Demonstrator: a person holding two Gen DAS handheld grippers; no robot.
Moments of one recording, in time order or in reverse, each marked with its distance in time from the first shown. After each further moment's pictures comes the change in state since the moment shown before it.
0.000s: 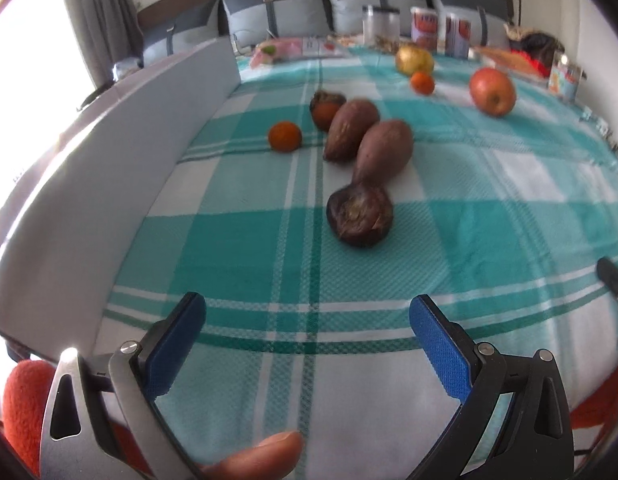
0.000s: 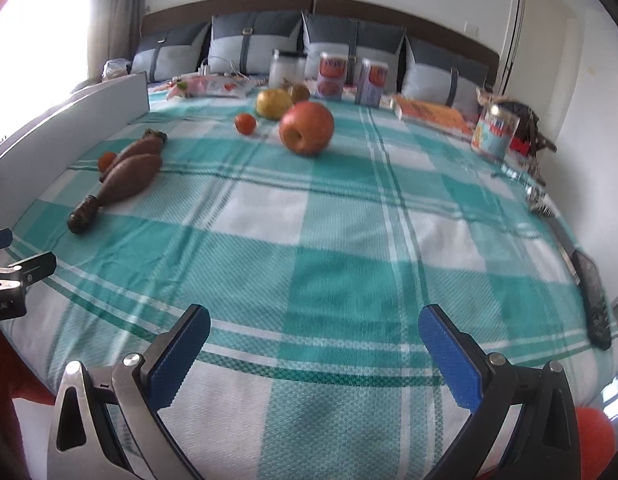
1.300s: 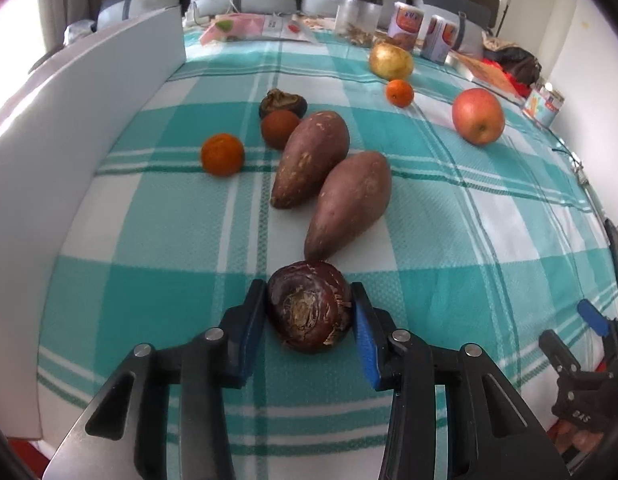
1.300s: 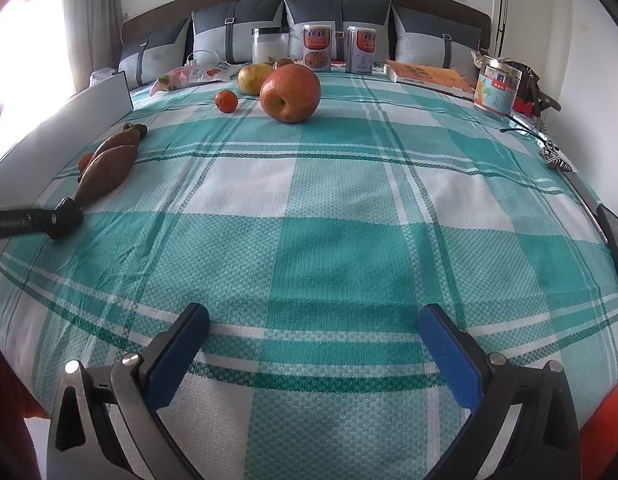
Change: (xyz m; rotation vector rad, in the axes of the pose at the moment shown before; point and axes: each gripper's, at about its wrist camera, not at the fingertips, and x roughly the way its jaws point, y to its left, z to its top) left arm 0.035 0.005 0.060 -0.074 0.082 -0.267; right arm 0.029 -0.012 -0.010 0.090 0.046 0.041
